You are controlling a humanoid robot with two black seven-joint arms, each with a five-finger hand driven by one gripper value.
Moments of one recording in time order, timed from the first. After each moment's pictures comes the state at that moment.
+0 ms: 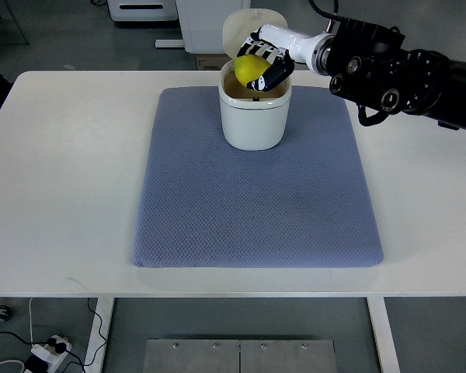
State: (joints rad) left arm -0.01 0.00 -0.10 -0.16 0.00 0.21 -0.12; right arm 1.69 -0.01 -0.77 0.68 -0.16 -0.06 0.18
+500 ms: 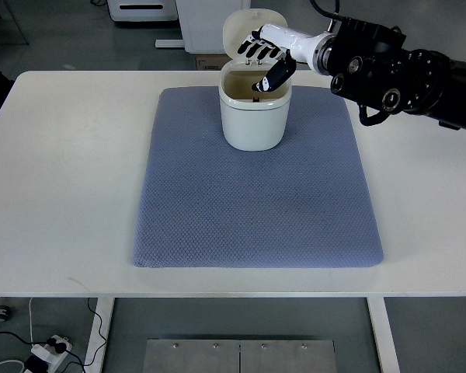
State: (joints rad) left arm -0.01 0.00 -0.10 -0.16 0.00 0.21 -0.12; right arm 1.69 -0.01 -0.77 0.68 -0.17 -0.06 0.18
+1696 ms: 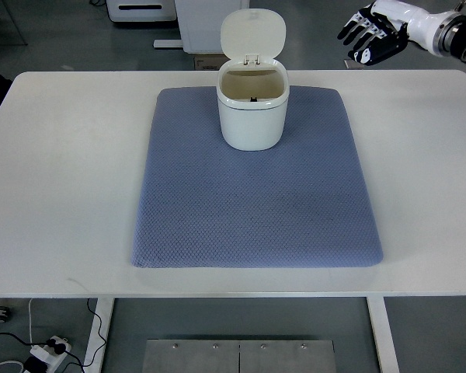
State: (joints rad) left arm -0.01 0.00 -0.10 -0.16 0.00 0.21 -0.12; right arm 1.63 -0.44 -0.64 0.80 -0.18 0.03 0.25
